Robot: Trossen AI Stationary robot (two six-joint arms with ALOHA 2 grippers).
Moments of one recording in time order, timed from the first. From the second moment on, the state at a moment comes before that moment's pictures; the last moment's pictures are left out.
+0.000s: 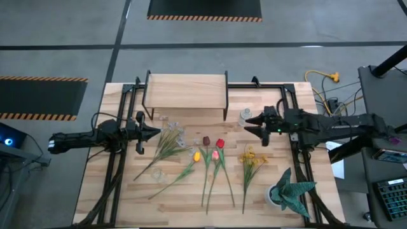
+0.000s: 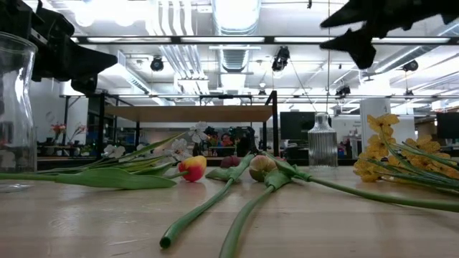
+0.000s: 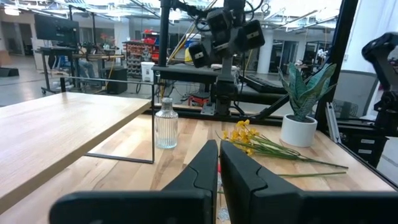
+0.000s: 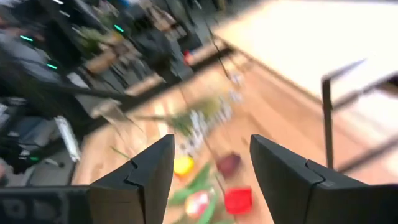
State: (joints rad) left arm 0.07 0.03 0.01 0.06 -0.03 -0.06; right arm -0.01 0.74 0.55 -0.10 0.13 0.53
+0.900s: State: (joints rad) left arm 0.07 0.03 0.01 0.06 -0.03 -0.06; right arm 0.38 1.42 1.25 -1.01 0.22 1.38
